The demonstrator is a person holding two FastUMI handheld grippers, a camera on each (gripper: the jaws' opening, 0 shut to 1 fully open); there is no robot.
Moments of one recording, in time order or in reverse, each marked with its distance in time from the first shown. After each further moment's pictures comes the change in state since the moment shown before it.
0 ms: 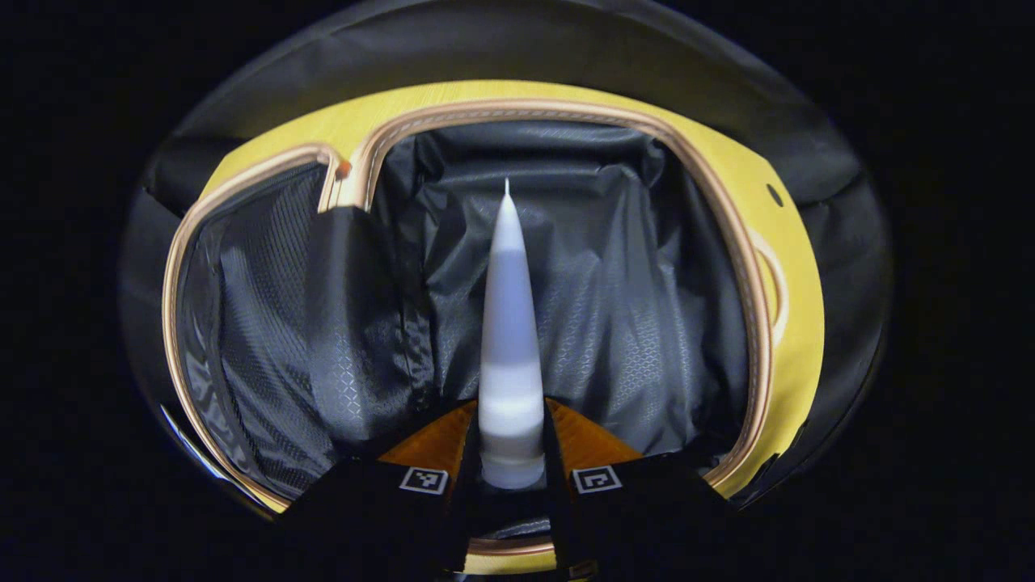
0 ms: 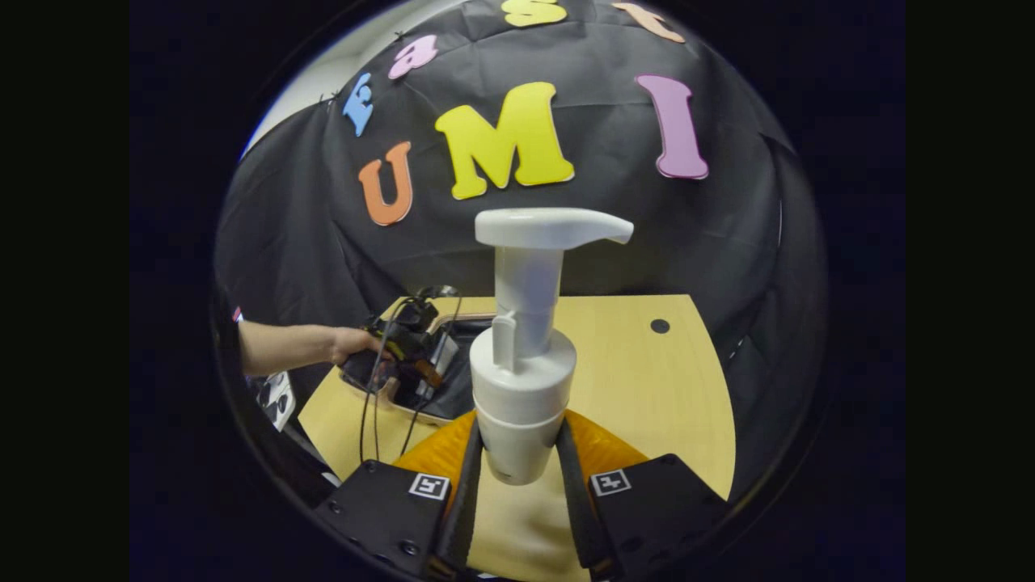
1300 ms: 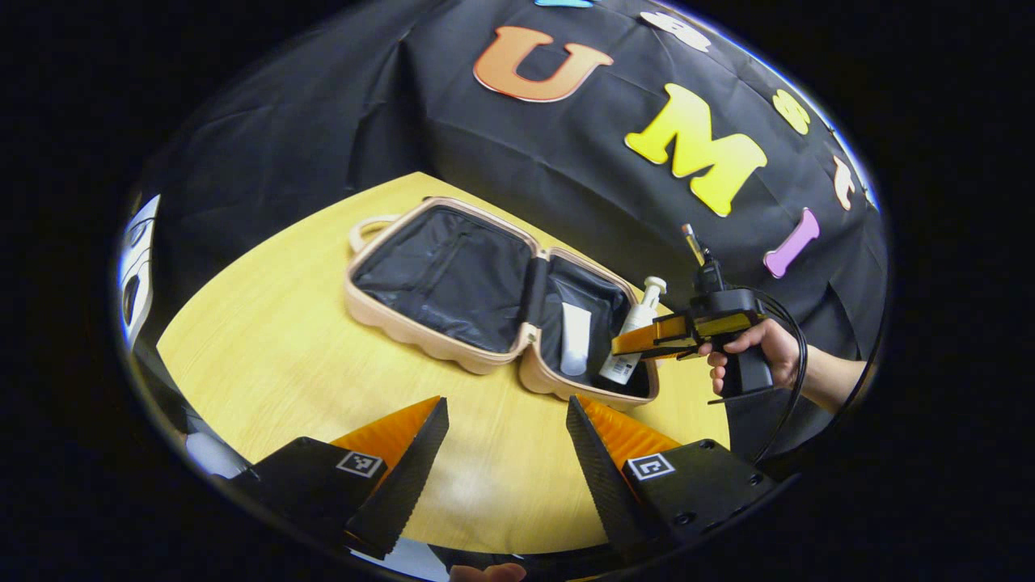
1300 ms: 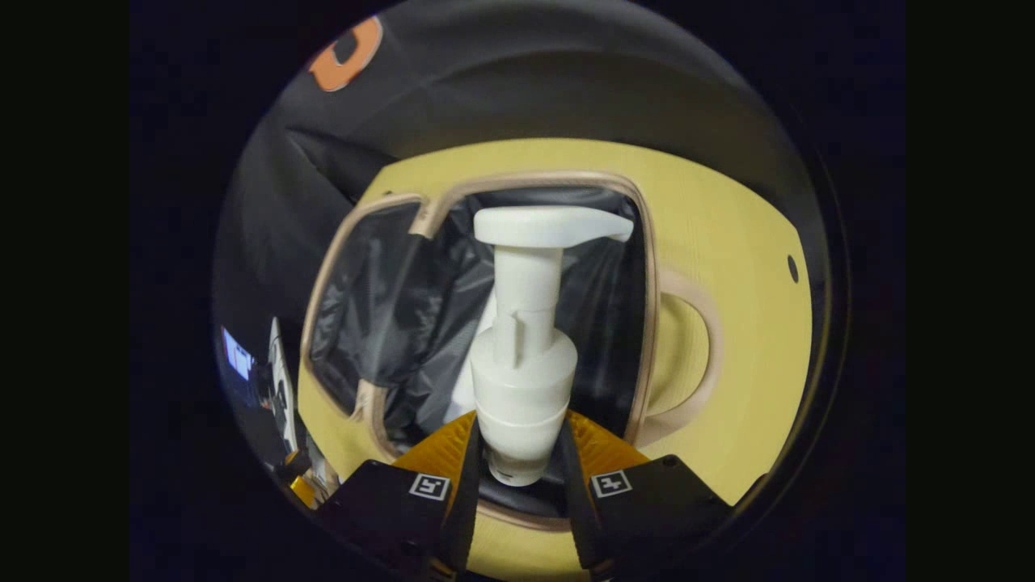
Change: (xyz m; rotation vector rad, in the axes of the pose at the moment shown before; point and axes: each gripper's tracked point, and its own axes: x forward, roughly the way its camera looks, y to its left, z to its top) left arm -0.182 0.082 -0.197 -0.447 -0.742 -0.144; right arm 0.304 0.119 -0.094 0.085 0.722 -0.017
